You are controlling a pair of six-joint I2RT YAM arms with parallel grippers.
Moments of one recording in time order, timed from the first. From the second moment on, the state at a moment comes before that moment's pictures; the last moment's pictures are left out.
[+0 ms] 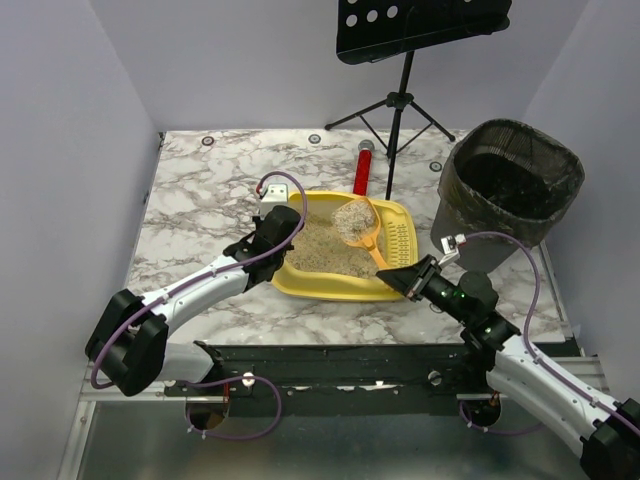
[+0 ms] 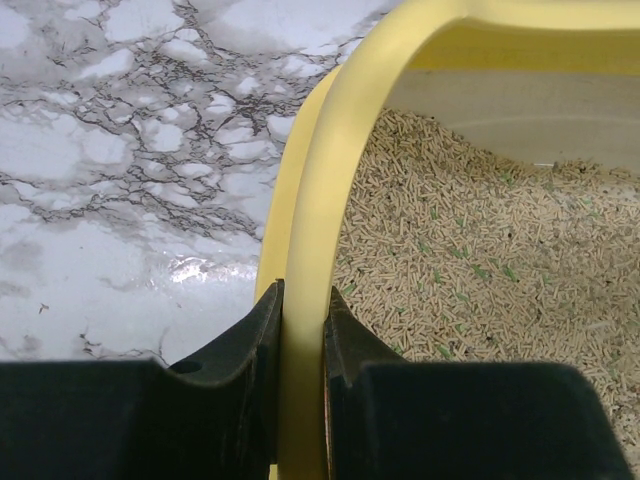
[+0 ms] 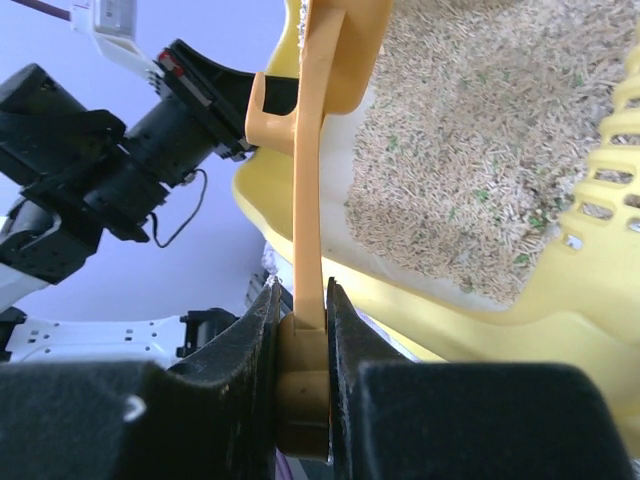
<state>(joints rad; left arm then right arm) -0.67 1.31 0.79 -0.12 -0.57 -0.43 0.58 0.58 0.16 0.33 -0.23 1.06</state>
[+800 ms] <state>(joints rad) -0.66 1.25 0.78 -0.23 -0.56 -0.47 0.58 0.53 0.17 0.26 -0.25 1.17</state>
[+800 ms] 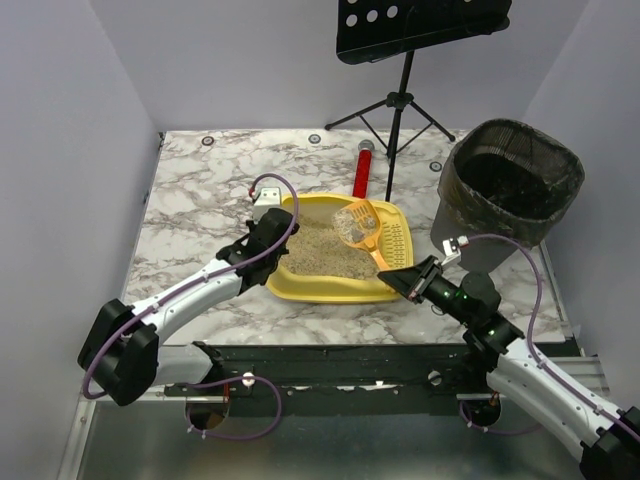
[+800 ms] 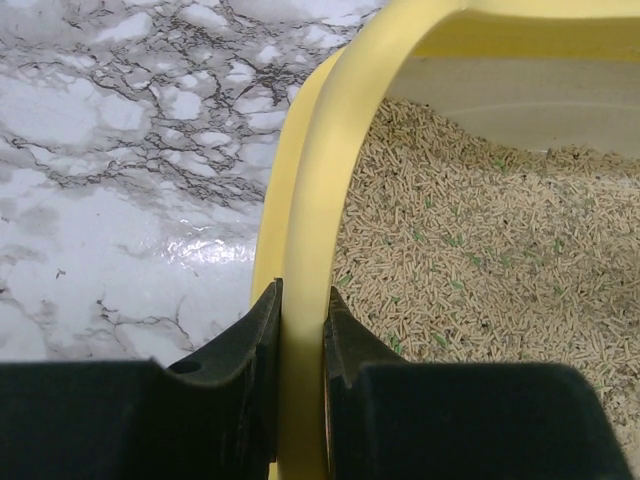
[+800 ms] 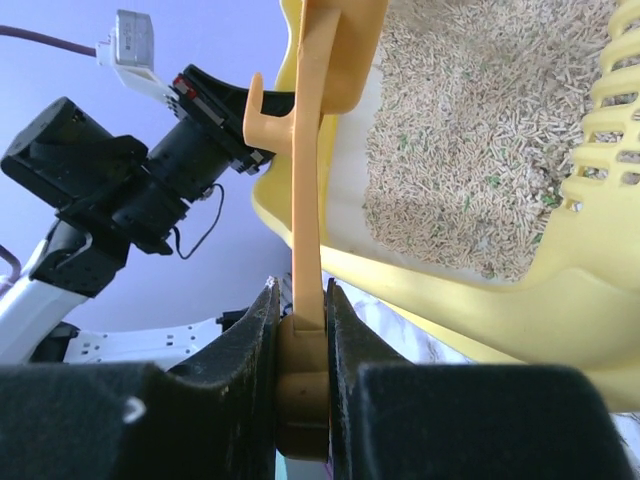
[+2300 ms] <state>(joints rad) -0.66 1.22 0.75 -0.19 -0.54 -0.47 0.59 0.60 0.05 0.46 -0.32 1.55</state>
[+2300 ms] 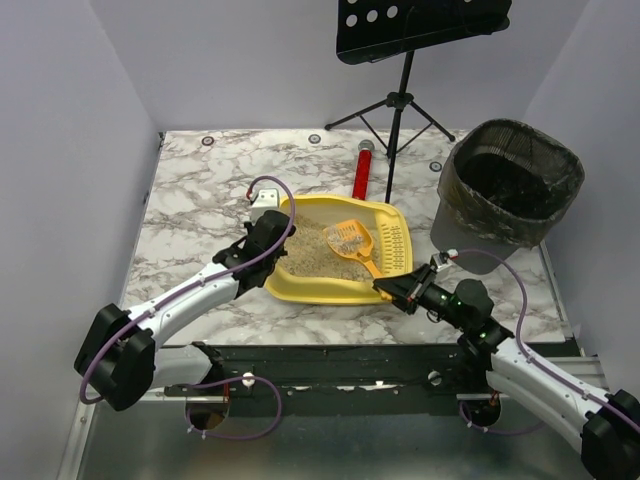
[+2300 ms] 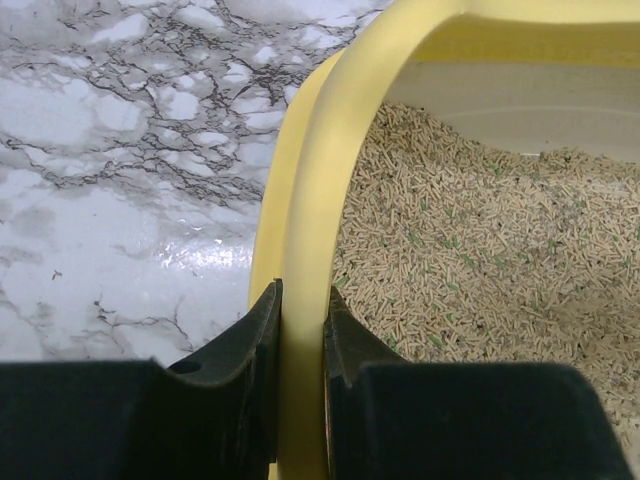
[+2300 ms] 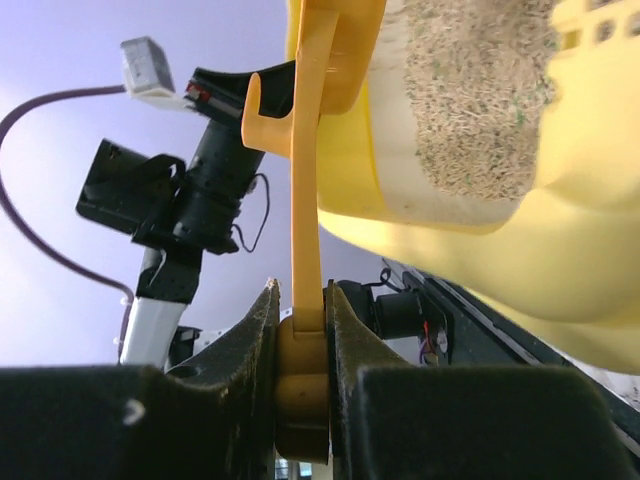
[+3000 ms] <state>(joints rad) -0.55 1.32 0.81 -0.09 -0.34 -0.14 0.57 0.75 0.13 0.49 -0.44 1.36</state>
